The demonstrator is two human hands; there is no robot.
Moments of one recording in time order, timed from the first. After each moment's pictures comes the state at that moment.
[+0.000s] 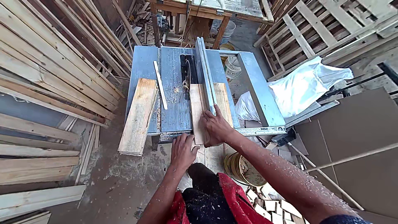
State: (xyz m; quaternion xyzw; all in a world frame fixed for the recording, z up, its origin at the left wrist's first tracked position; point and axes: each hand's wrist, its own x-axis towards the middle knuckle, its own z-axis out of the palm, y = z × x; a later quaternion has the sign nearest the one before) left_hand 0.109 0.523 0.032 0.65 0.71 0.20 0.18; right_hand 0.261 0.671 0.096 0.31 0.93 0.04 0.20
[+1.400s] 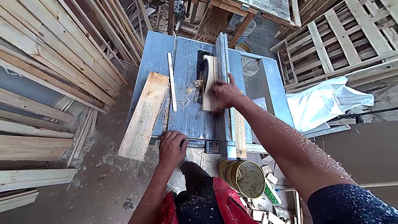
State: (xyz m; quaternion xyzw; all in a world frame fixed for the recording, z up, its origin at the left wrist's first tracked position) left_hand 0.041 0.548 0.008 0.60 0.74 0.30 0.10; right_hand 0.198 0.867 0.098 0.32 0.92 0.06 0.20
